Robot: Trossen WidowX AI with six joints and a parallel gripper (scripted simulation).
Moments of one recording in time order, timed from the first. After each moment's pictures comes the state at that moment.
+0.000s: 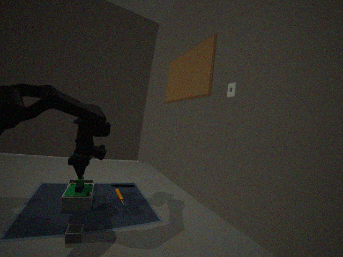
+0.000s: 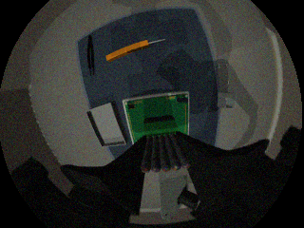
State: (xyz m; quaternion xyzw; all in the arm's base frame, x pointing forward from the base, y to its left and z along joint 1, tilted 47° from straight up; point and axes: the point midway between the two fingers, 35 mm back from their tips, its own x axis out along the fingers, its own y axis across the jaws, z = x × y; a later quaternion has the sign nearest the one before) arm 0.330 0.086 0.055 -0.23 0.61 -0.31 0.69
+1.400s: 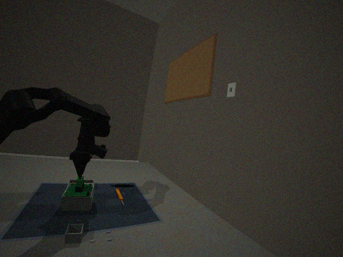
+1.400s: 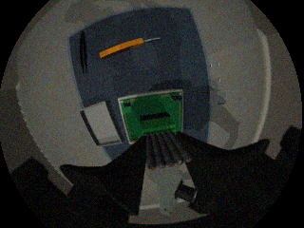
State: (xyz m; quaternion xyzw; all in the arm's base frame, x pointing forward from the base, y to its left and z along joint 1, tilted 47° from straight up) arm 0.331 0.092 0.062 -0.25 0.61 -0.35 0.67
